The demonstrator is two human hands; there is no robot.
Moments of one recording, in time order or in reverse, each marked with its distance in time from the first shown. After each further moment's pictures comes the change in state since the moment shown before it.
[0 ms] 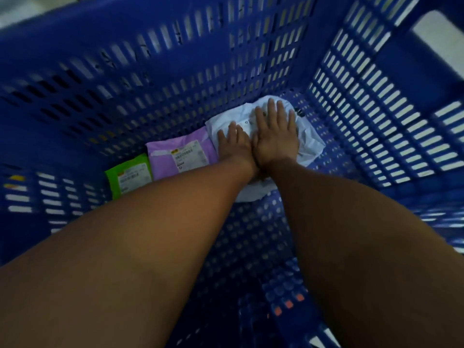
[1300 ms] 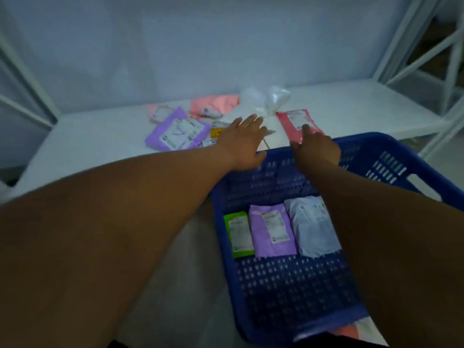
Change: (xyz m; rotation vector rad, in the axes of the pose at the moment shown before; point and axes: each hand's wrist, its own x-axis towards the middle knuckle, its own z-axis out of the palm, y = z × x) left_hand -0.278 -0.284 -0.145 0.062 0.774 0.091; right_hand -0.072 -0.150 -0.343 0.154 0.323 0.043
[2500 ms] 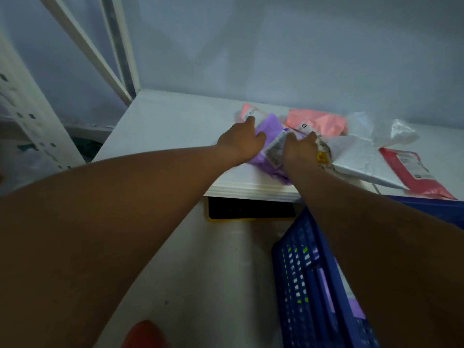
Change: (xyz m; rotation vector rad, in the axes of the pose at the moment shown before) left_hand -0.086 -0.235 0.074 -0.676 0.148 -0.681; right_hand 0.035 -0.320 0.072 0.839 -0.100 0.277
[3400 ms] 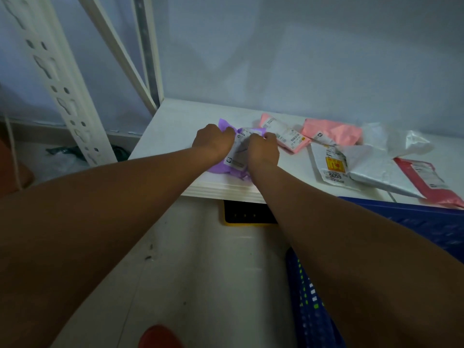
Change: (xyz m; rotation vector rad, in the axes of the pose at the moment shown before) left_hand -0.020 -0.078 -0.058 -0.215 0.136 -0.403; right_hand -0.100 -0.068 0.057 0.340 -0.274 0.050
